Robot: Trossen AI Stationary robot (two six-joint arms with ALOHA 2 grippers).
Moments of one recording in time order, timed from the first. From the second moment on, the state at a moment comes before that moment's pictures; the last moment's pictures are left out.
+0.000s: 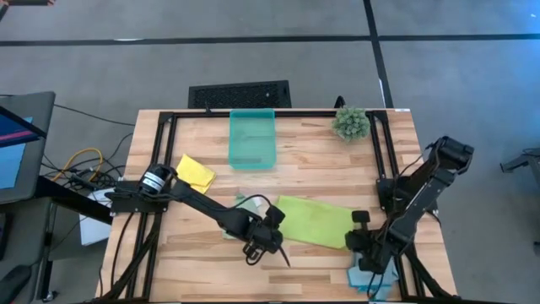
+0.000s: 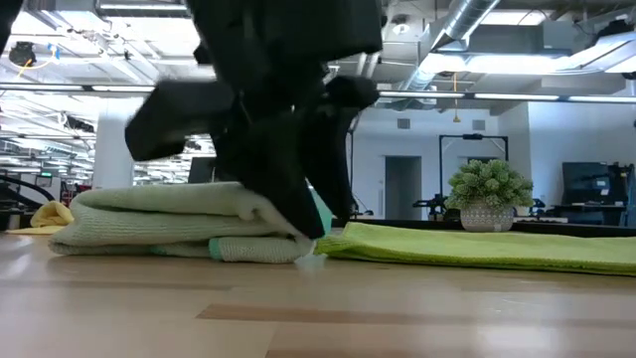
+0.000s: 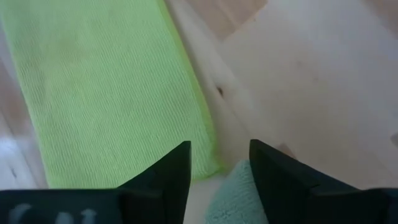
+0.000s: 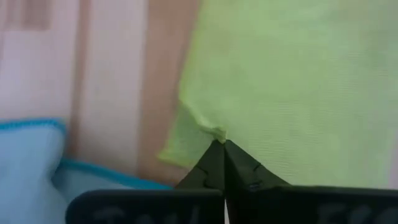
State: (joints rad) left arm -0.39 2.06 1.41 -0.44 -0.25 0.36; right arm 0.99 1.45 0.71 -0.66 0.34 0.87
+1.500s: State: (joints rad) left arm -0.41 2.13 1.33 -0.01 -0.42 0.17; right arm 0.94 1.37 0.71 -1.04 0.36 1.29
